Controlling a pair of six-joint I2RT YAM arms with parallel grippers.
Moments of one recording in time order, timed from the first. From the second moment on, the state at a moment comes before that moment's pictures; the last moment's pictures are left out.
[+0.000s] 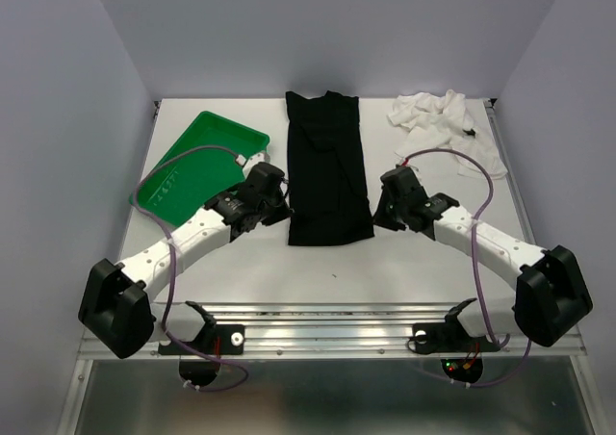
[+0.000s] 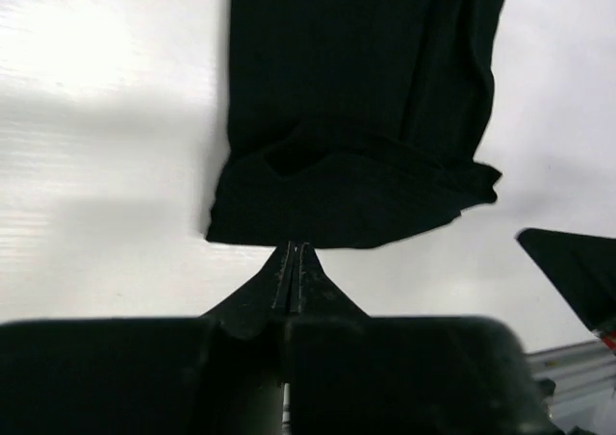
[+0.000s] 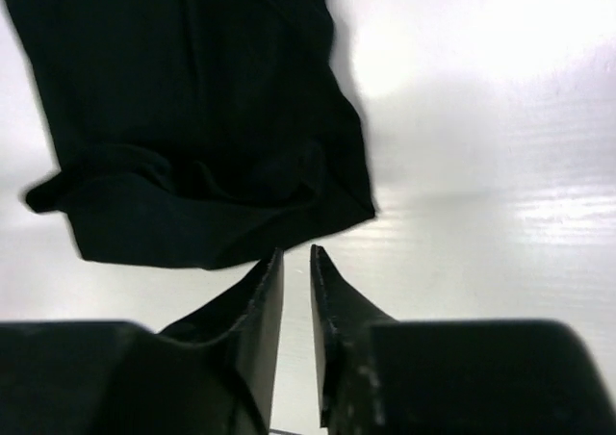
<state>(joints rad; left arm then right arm) -0.63 1.27 0.95 -0.49 -0.19 -0.91 0.56 1.32 0.91 -0.46 0.18 0.77</state>
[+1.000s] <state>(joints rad) -0.68 1.61 1.07 -0.44 -0.12 -0.73 0.56 1.72 1.11 -0.45 0.13 0.74</state>
